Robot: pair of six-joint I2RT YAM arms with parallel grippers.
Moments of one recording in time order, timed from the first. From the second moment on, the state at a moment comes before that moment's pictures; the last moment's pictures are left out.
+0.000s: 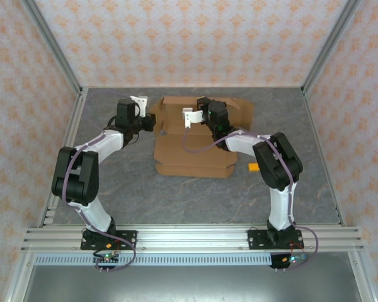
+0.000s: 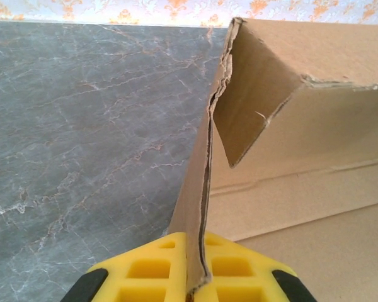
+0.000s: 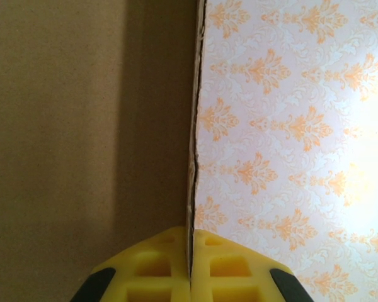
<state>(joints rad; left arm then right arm) -0.12 1.71 1.06 0.06 0.28 -0.15 0.52 1.99 1.23 0.60 0.14 -1.59</state>
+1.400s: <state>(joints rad) -0.21 1.77 1.10 0.09 0.34 -0.12 0.52 1.99 1.22 0.60 0.16 -1.57</state>
